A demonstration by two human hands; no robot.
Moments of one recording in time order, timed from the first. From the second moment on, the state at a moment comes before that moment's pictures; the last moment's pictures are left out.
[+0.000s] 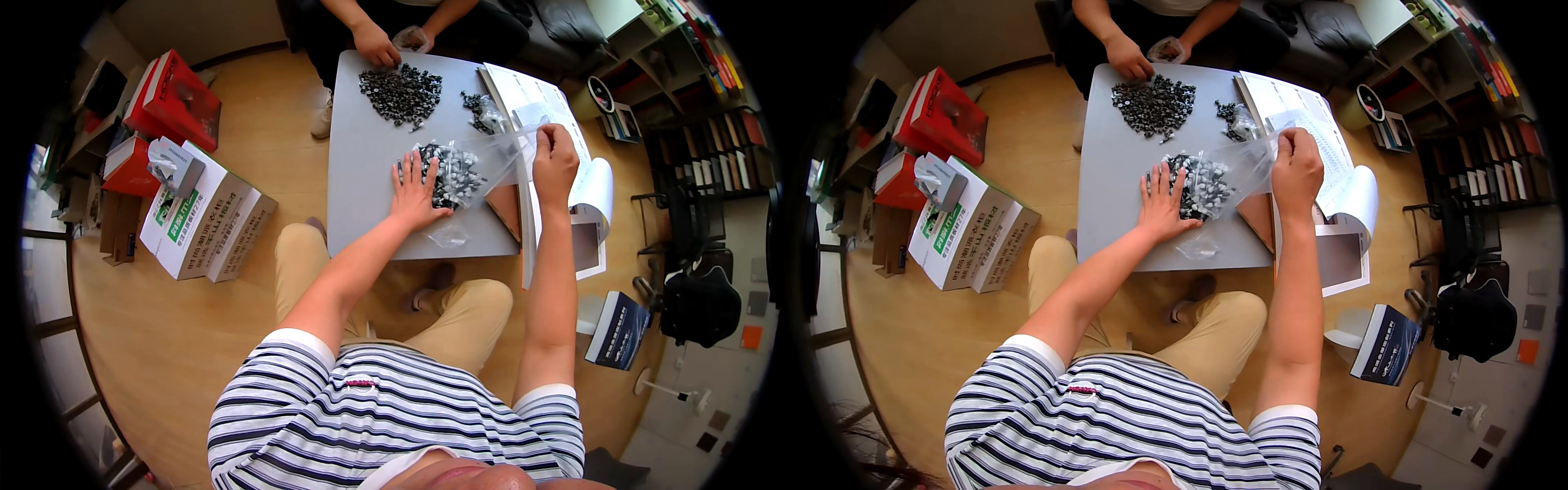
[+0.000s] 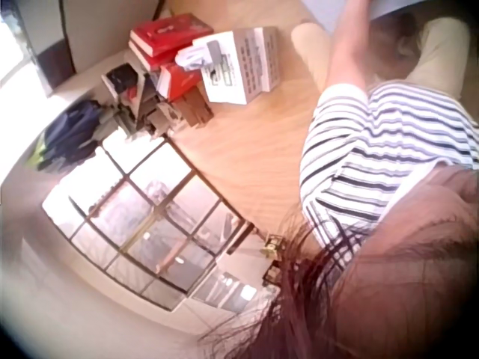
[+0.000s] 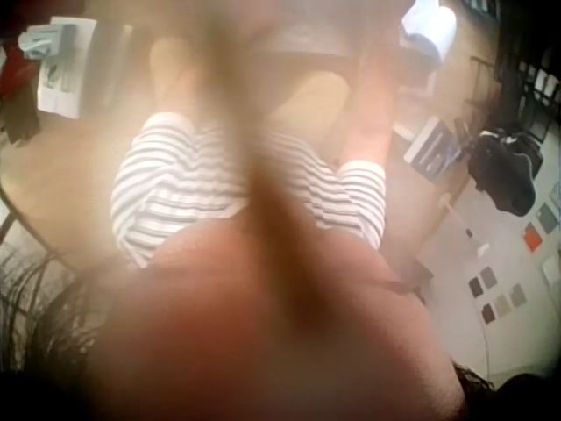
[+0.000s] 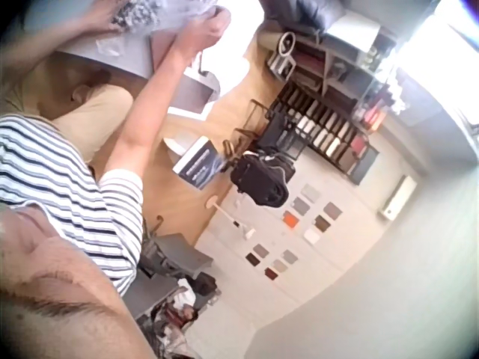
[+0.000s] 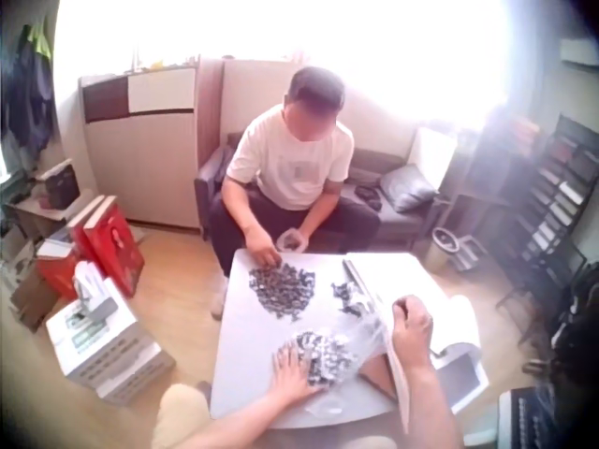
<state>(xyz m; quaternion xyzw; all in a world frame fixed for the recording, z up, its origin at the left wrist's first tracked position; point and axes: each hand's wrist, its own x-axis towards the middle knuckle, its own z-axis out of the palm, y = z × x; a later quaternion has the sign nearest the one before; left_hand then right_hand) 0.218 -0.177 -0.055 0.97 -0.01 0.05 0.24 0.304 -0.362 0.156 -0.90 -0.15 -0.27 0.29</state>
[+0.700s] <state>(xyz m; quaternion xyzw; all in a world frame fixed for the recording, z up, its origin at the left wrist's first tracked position) 0.213 -0.116 -0.084 0.86 0.05 0.27 0.44 0.255 -0.409 0.226 -0.84 -0.12 -0.28 0.45</state>
